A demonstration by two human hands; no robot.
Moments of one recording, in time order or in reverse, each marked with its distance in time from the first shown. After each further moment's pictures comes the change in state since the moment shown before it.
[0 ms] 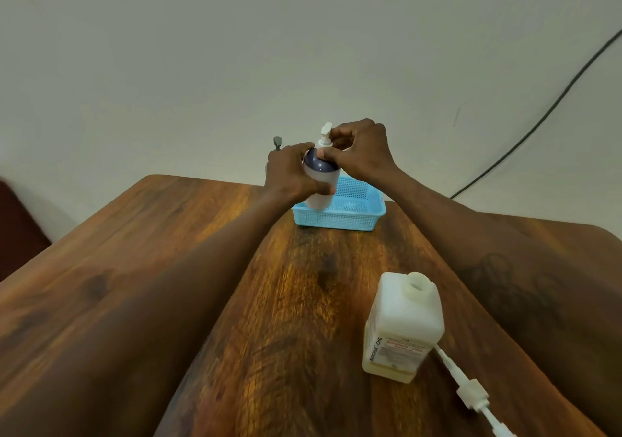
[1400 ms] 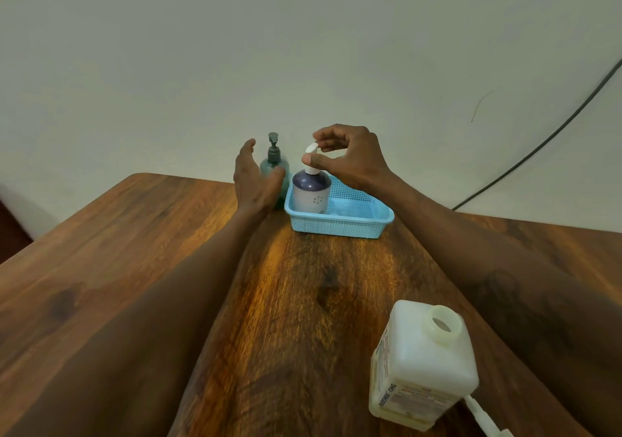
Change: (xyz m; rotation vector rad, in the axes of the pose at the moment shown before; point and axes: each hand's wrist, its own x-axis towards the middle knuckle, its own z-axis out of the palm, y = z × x) left_hand 0.017 -0.081 0.028 -0.223 0.241 -0.372; right_hand 0.010 0.029 0.037 0.166 -0.100 -0.016
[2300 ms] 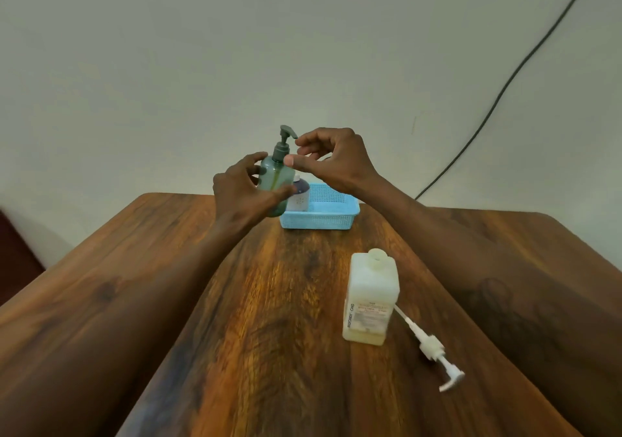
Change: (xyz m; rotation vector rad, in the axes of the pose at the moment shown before) left_hand -0.109 0.105 -0.105 0.139 -0.057 0.361; right_hand -0.073 -0.118 -0.064 0.020 0.077 -0.066
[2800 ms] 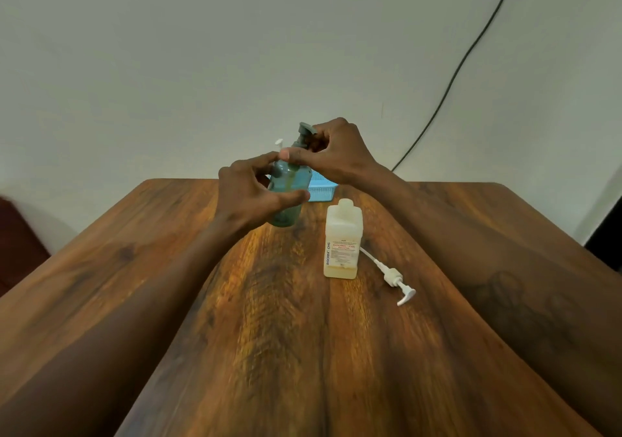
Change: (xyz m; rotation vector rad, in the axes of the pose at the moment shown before) left_hand -0.104 0.089 -0.068 -0.009 -0.183 0.137; right_hand -0.092 -0.086 -0.048 -0.087 -0.036 0.043
